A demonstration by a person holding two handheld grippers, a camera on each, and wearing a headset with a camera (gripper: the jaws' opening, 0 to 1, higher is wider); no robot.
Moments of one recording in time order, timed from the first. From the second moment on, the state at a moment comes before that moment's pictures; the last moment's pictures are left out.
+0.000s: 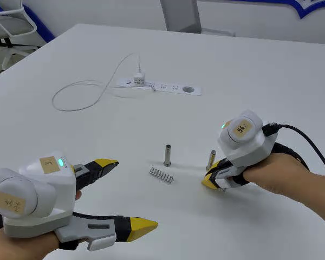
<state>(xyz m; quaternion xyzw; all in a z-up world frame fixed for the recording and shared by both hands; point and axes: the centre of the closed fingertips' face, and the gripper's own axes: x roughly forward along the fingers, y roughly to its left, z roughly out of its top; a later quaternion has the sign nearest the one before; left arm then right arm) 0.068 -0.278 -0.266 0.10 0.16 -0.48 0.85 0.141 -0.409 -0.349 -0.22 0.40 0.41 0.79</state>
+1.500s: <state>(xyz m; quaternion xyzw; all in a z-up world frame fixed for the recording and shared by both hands) 0.064 -0.287 -0.259 0.11 0.15 -0.49 0.85 0.149 -0.414 -0.224 -0.16 0.26 0.39 0.87</state>
